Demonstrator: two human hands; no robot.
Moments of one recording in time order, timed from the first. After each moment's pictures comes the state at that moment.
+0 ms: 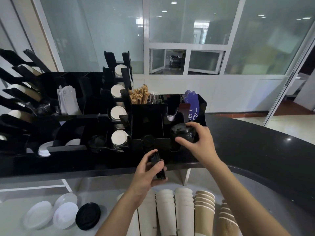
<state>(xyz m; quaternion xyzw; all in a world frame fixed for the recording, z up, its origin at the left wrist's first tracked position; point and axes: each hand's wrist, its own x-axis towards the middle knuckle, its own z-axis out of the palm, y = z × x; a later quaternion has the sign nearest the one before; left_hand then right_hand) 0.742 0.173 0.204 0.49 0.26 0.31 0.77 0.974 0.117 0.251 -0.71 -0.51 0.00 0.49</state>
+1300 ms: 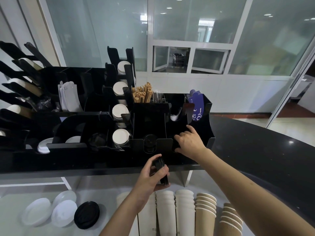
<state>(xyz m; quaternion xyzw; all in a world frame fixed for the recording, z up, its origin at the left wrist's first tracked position) 0.747 0.175 0.189 0.51 0.27 0.28 0.77 1.008 0.199 0.211 -0.73 -0.66 -0.18 -0.07</state>
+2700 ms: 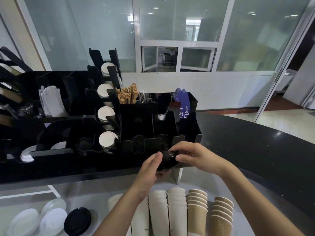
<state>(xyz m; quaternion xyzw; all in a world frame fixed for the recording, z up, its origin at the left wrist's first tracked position) 0.790 0.170 0.207 0.59 0.25 0.26 0.72 0.994 0.077 0.259 -0.61 -0.65 0.29 0.36</state>
